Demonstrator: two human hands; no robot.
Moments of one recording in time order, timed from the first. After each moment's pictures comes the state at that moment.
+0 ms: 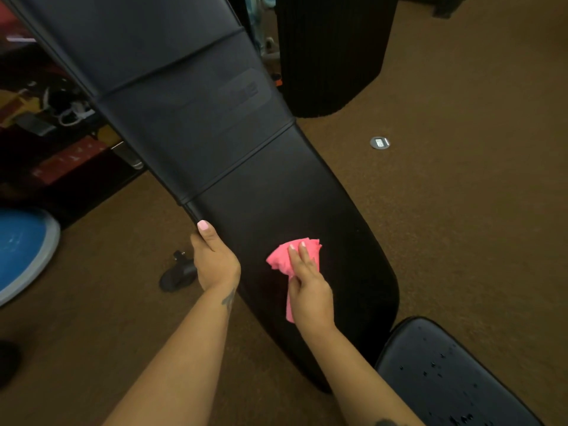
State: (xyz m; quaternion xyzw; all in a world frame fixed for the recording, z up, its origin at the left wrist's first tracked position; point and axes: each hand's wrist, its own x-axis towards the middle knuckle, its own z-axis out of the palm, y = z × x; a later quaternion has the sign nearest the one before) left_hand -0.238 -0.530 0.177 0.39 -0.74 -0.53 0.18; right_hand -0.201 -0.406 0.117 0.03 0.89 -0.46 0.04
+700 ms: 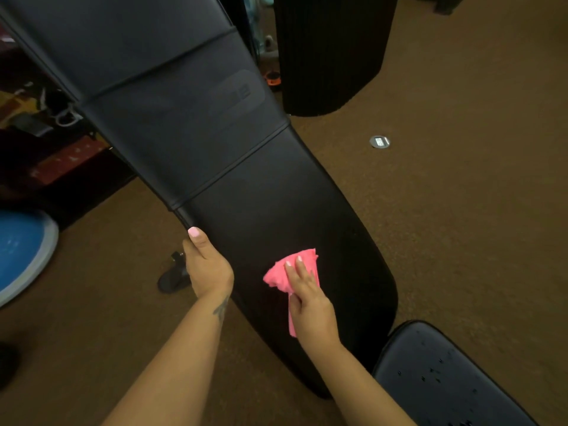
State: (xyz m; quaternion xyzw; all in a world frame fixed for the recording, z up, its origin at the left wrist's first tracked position) left_hand -0.240 -0.526 0.174 0.39 -0.73 -0.53 0.20; right_hand -0.189 -0.386 0.103 -0.04 0.89 -0.45 0.05
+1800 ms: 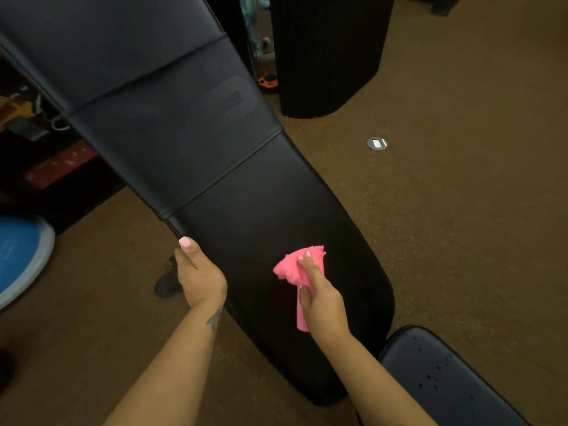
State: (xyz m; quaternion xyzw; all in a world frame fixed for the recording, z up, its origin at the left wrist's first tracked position) left_hand -0.243 -0.528 0.164 0.40 -0.72 -0.53 0.20; right_hand -0.214 -0.361 0.111 0.03 0.88 -0.47 0.12
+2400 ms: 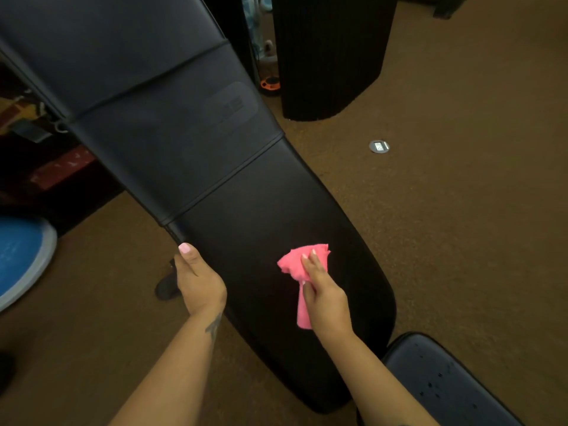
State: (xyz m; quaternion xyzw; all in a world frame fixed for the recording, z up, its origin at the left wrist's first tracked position) left_hand -0.243 -0.529 0.159 0.39 -0.71 -0.54 0.23; right_hand -0.226 -0.359 0.109 0.03 0.86 -0.51 0.07
